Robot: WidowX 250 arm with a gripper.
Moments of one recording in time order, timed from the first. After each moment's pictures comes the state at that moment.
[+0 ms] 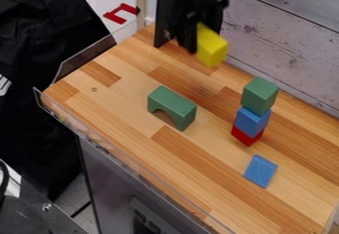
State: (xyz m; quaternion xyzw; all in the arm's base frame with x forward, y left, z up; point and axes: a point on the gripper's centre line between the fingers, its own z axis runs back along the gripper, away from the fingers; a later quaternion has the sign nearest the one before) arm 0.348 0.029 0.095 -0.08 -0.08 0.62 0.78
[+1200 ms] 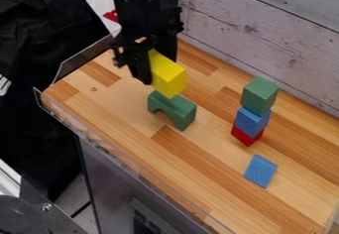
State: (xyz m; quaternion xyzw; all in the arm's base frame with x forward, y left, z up) arm 0.268 0.043 0.078 -0.07 -0.01 0.67 0.74
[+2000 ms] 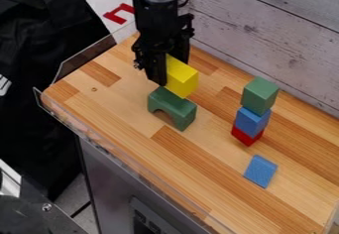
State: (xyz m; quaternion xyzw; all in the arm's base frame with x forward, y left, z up) arm 0.291 0.035 0.061 -0.05 0.01 0.68 0.74
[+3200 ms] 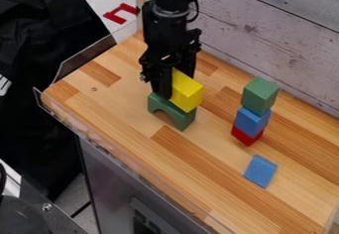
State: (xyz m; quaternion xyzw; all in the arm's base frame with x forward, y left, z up) arm 0.288 0.025 0.048 -0.03 0.02 0.67 0.74
